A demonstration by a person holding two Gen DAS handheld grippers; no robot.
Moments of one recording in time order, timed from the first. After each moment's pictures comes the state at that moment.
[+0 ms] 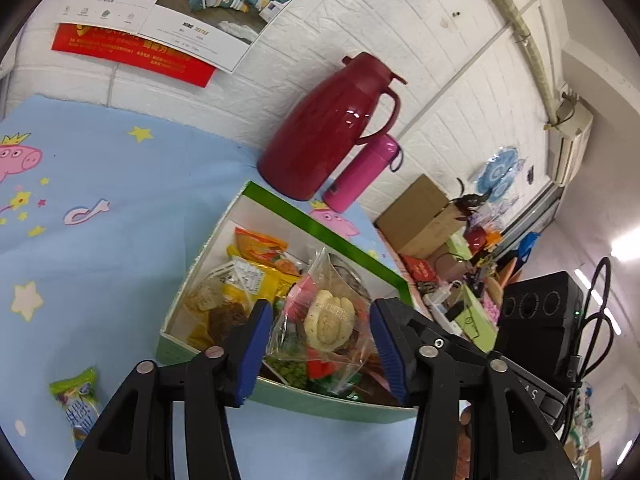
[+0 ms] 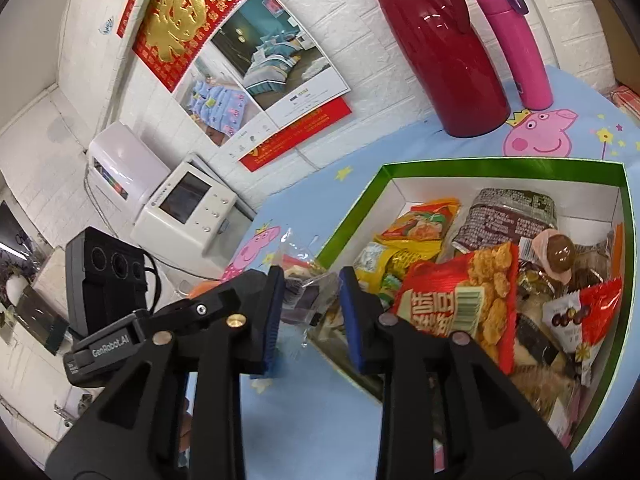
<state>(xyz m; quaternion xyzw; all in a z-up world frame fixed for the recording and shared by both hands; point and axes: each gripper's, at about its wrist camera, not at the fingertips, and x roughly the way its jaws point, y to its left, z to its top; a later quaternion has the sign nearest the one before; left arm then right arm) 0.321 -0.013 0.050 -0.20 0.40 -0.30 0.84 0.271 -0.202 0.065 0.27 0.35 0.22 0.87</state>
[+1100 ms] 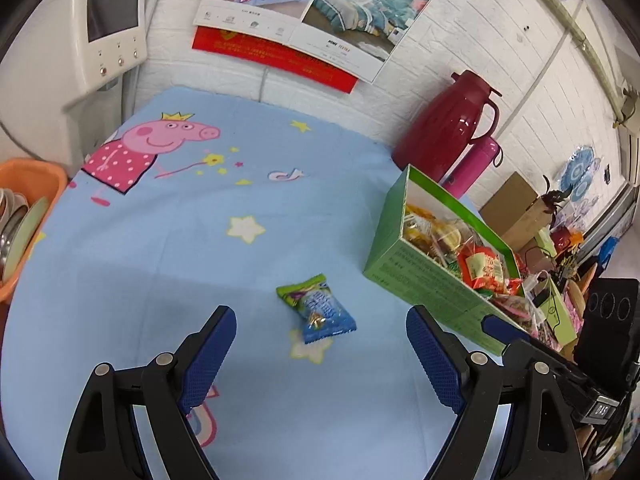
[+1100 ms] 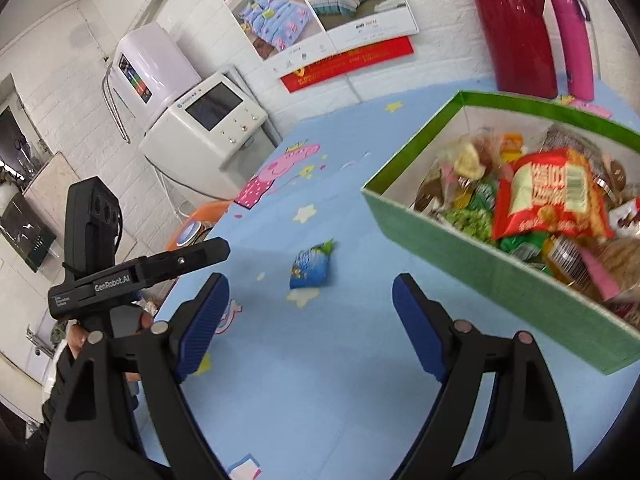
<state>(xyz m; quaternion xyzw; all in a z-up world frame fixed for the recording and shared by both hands) 0.239 0.130 0.027 -0.16 0.43 -0.16 0.88 0.209 -0.099 0.056 0.19 0.42 0.28 0.85</state>
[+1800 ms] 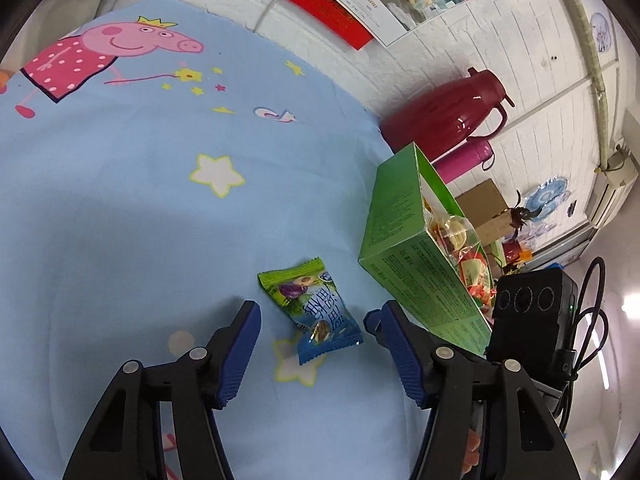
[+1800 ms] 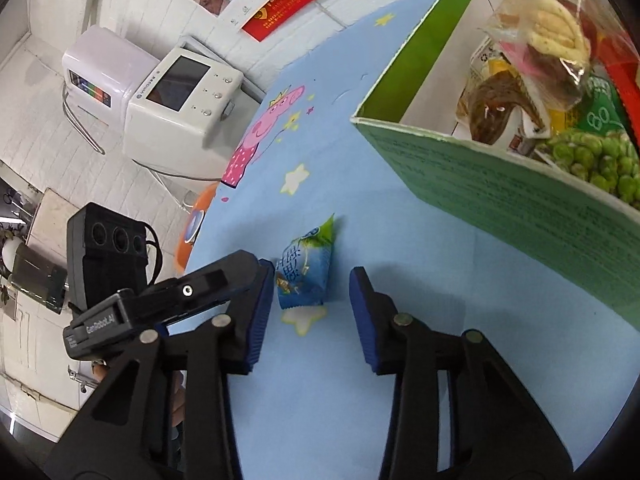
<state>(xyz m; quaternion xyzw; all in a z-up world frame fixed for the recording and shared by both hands) 0.296 0.137 -0.041 -0.27 0.48 -0.24 0.80 0.275 -0.063 -0.020 0.27 0.50 0.29 0.77</state>
